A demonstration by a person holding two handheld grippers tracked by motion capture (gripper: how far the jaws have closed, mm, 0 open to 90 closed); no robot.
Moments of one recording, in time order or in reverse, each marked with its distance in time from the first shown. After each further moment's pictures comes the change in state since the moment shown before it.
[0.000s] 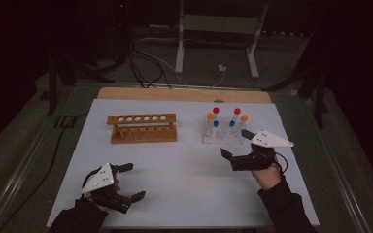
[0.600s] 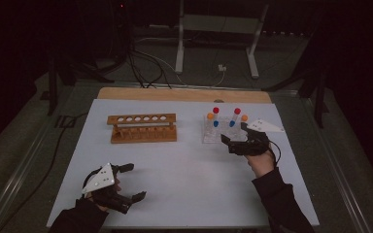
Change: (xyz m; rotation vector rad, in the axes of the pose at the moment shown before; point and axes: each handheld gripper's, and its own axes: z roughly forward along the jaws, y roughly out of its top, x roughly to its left) left arm -0.001 0.000 0.001 0.004 -0.005 0.002; right arm -0.034 -0.008 0.039 0.066 -0.108 0.108
